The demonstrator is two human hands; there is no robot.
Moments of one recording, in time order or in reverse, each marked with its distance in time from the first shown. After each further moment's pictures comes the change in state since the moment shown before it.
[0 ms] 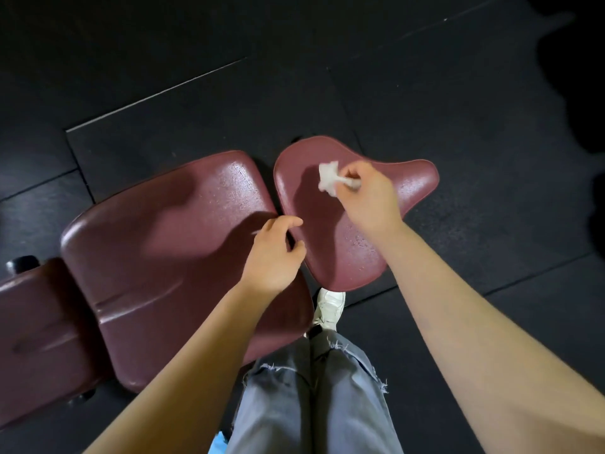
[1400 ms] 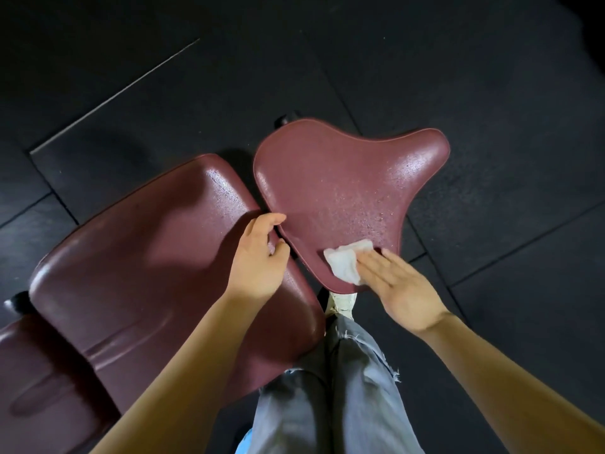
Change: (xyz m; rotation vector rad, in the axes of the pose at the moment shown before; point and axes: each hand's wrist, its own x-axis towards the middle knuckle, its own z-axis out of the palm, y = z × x) left_hand 0.041 -0.036 0.008 0.012 -0.026 -0.017; right_hand -0.103 0.159 0.029 -0.678 -0.318 -0.568
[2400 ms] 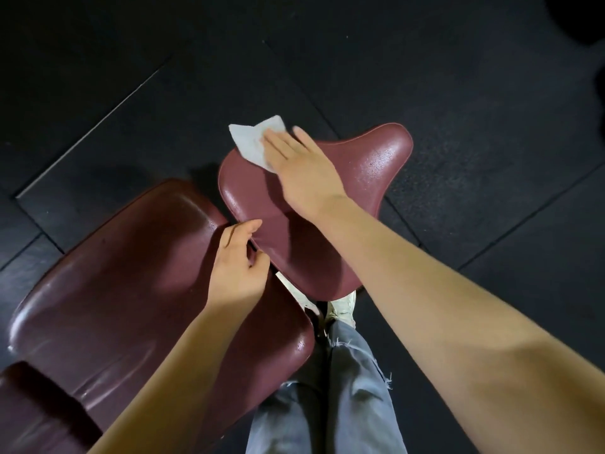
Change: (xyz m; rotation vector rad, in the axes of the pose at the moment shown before) left_hand 0.006 0.012 0.009 0.107 0.017 0.097; right_hand 0.196 0.019 -0.075 -0.029 0.155 0.275
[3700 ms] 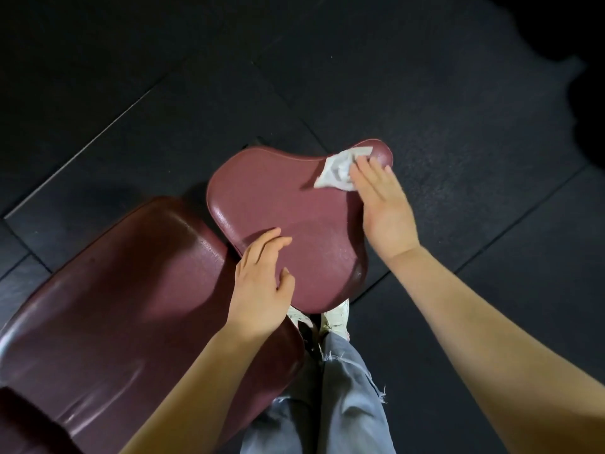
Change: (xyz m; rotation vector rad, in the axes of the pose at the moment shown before) left_hand -0.015 0.035 0.025 0.103 -0.120 0.136; right_hand -0.102 0.096 0.029 0.152 0.361 0.234
